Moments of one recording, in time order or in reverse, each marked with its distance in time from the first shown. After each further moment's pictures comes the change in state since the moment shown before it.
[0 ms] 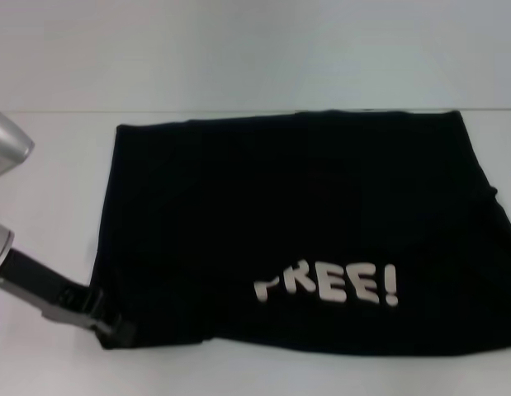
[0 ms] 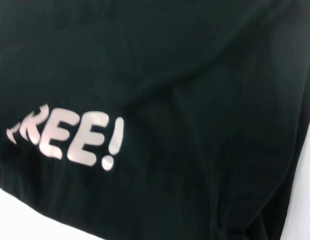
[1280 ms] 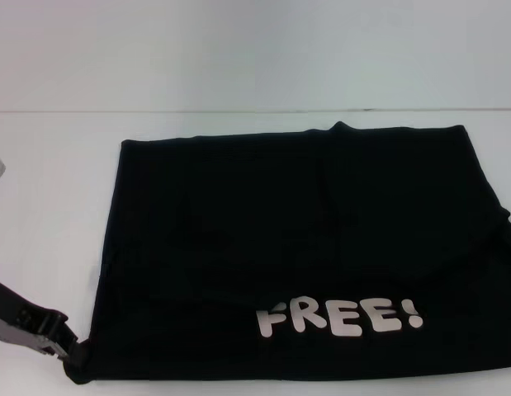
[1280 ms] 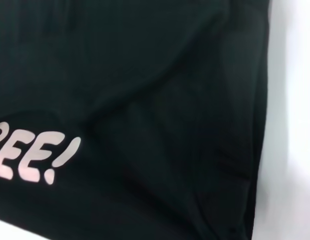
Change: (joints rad) left arm 0.025 0.001 -0.032 0.053 0.162 0.014 -0.014; right arm -0.028 -0.047 0.075 -0.004 -0.079 -0.057 -0.040
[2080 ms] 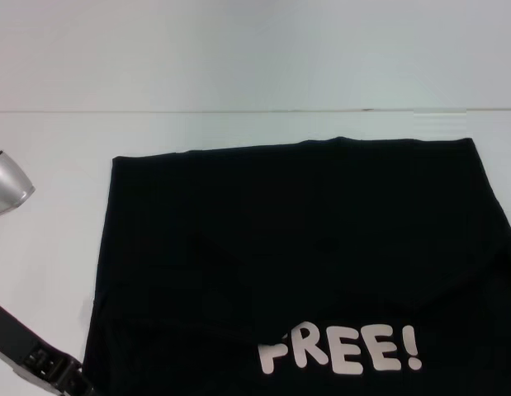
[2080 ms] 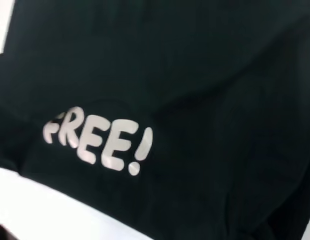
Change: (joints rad) left arm -0.002 -0.044 0.020 0.041 -0.026 0.197 0.102; right arm -0.009 0.014 0.068 -0.014 0.002 -0.169 -0.113
